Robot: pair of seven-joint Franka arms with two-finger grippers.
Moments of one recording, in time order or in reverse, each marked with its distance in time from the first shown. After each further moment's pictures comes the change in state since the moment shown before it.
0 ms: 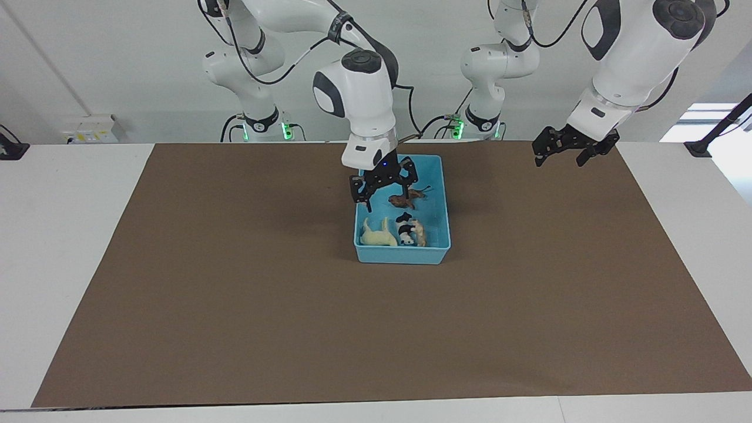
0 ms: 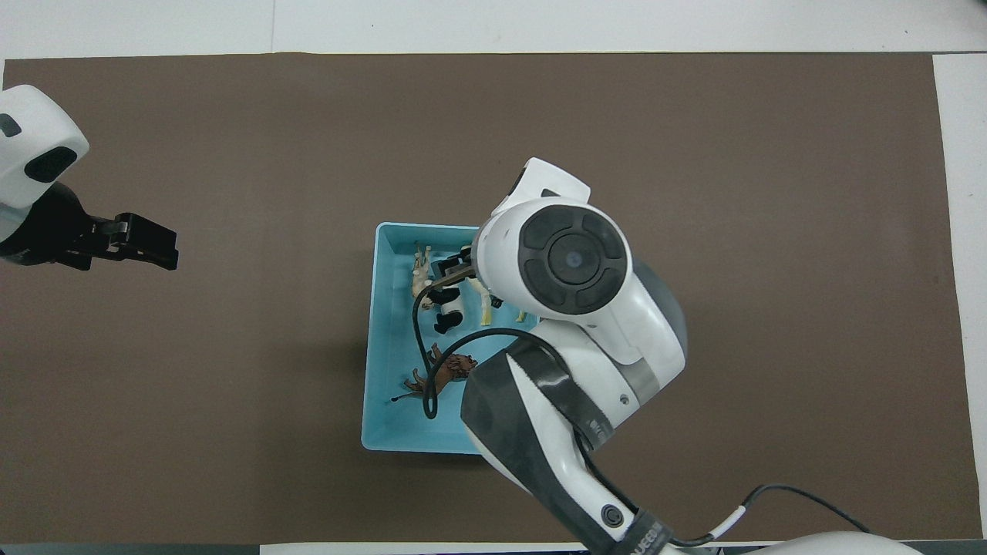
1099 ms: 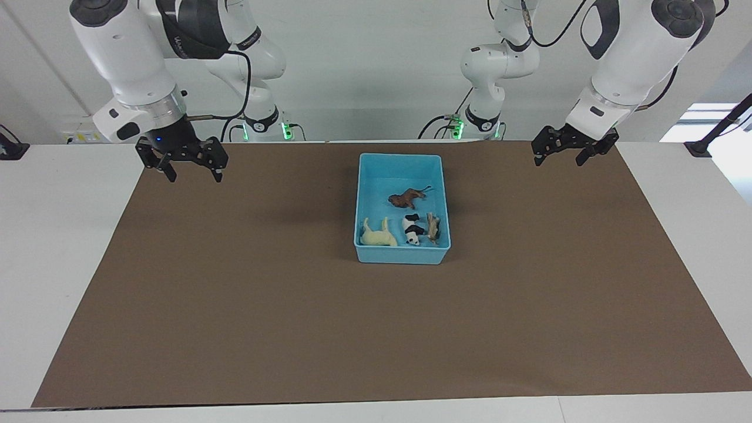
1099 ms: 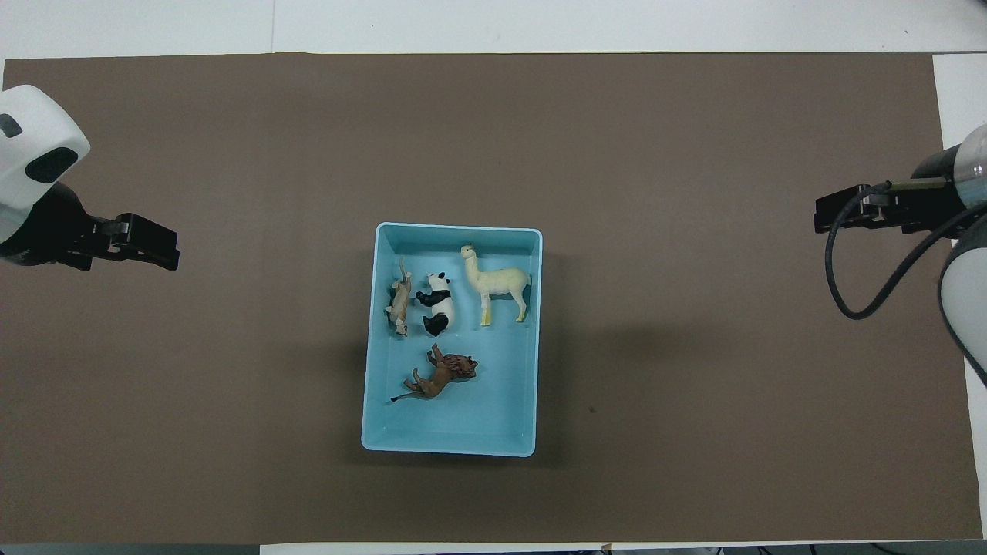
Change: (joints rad) left arm 0.000 -0.005 -0.004 0.000 0.000 0.000 0.000; right arm -0.575 -0.246 -0.011 0.018 0.011 -0.483 -0.226
